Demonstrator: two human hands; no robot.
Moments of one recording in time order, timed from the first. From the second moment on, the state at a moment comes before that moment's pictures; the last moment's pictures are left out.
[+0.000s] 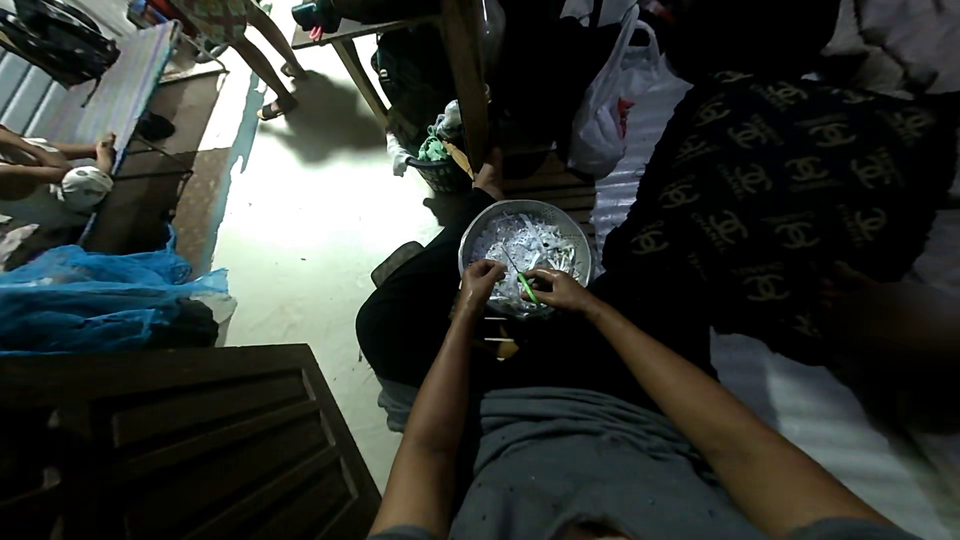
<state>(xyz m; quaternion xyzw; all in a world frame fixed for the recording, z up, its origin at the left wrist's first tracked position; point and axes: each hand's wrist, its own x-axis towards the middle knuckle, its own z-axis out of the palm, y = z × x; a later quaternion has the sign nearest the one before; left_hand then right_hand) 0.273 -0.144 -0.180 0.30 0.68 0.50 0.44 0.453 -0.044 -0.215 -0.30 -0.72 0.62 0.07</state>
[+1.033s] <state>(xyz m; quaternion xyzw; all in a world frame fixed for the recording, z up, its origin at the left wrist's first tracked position) 0.273 -0.145 -0.181 0.28 0.68 0.52 0.44 0.454 -0.046 -0.215 -0.30 -0.73 0.61 0.08</state>
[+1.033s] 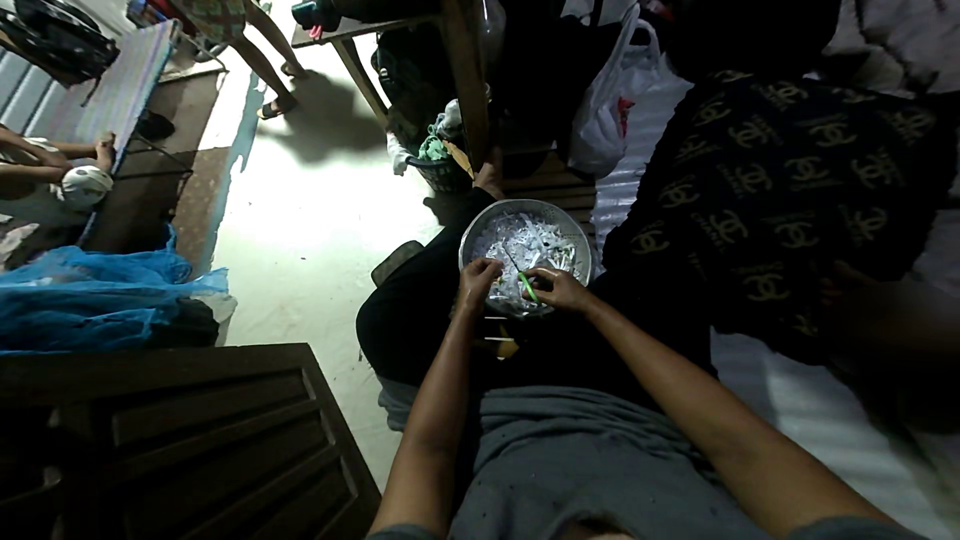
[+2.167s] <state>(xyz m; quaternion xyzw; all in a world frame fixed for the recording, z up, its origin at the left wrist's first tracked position) 0.272 -0.146 -0.181 0.29 0.67 0.52 0.44 0.452 -0.047 -0.218 -0.30 -0.74 0.59 0.09</state>
